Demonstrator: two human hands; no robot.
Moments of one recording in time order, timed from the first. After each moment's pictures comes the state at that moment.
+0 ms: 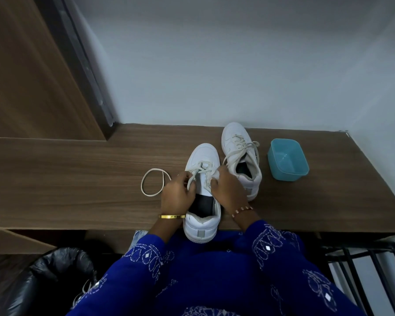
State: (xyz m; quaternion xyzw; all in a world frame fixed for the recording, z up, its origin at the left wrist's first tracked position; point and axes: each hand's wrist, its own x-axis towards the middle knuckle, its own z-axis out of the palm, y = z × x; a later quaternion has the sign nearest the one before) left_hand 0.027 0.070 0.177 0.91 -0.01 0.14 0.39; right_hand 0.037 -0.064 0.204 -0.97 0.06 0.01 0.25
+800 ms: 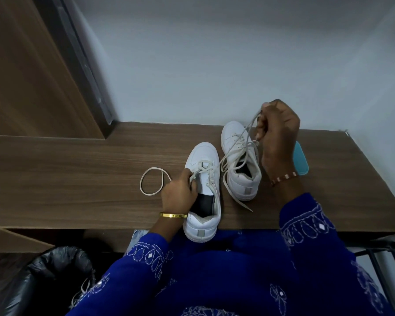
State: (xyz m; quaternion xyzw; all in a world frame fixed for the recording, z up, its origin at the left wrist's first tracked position) left_hand 0.031 0.063 0.178 0.95 -0.01 0.12 0.28; right_hand 0.048 -0.095 0.339 -0.62 0.02 -0.24 0.74
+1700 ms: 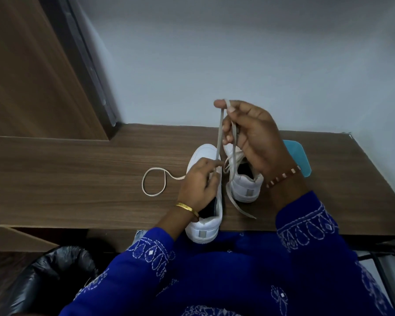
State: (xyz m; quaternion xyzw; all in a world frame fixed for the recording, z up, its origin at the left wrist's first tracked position) left_hand 0.034 0.042 0.214 0.84 -0.20 0.15 0.48; right_hand 0.042 -0.073 0.358 -0.62 -0.08 0.03 0.78
